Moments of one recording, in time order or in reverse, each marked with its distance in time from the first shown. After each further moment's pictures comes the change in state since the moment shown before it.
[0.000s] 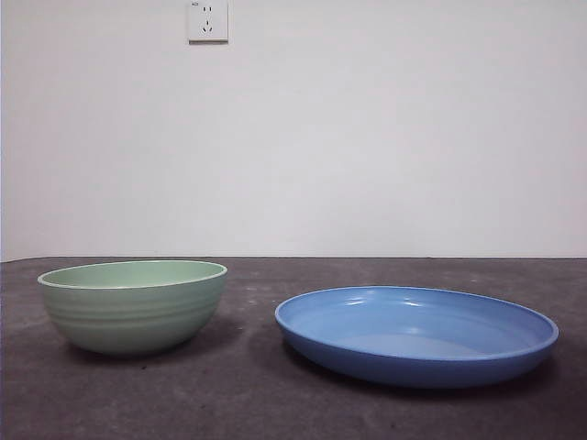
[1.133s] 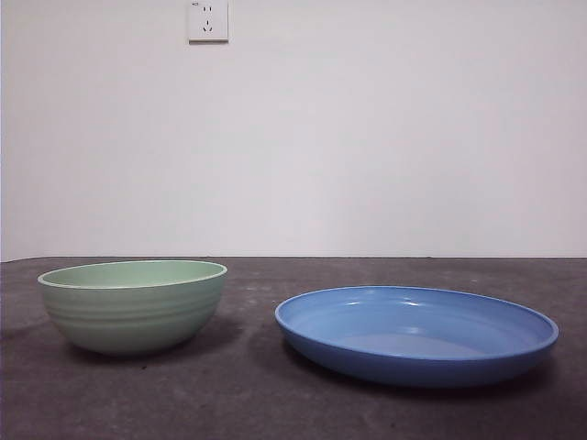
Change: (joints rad) left arm -0.043 0.299 0.435 -0.199 0.224 -0.279; right arm 0.005 0.191 0.365 -0.247 -0.301 0.455
